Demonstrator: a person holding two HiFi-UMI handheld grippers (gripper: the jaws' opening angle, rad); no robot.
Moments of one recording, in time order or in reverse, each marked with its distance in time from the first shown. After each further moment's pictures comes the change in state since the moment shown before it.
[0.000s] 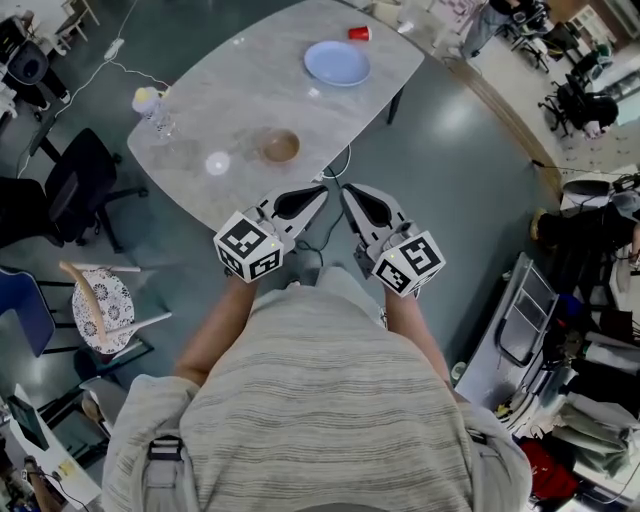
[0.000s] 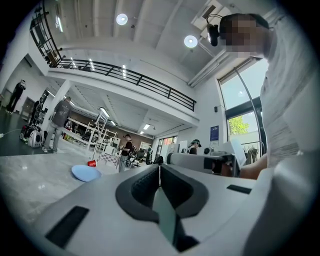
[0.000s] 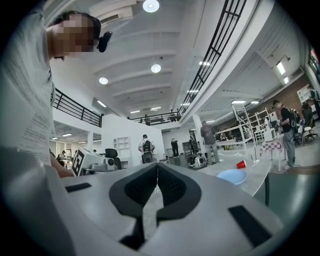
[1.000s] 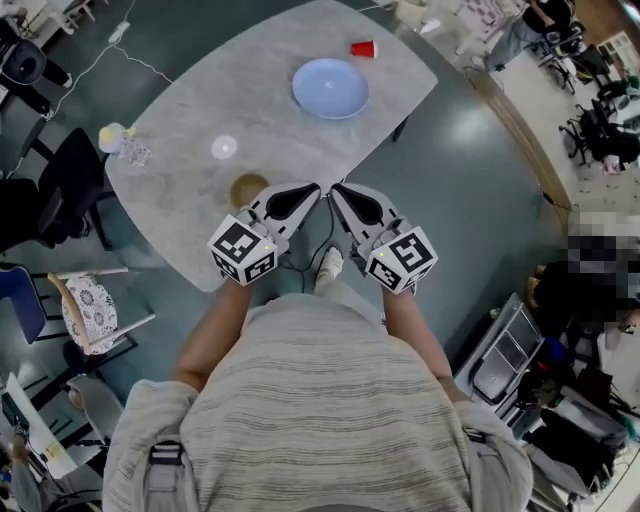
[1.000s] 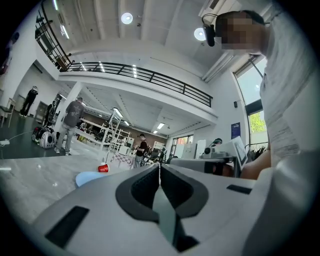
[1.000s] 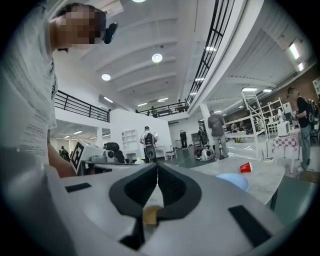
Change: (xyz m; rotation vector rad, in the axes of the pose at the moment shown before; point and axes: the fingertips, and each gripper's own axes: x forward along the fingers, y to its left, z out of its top) left arm 0.155 0.133 0.010 -0.011 0.004 0.160; right arm 0.081 -0.190 0.008 -0.006 0.106 0.142
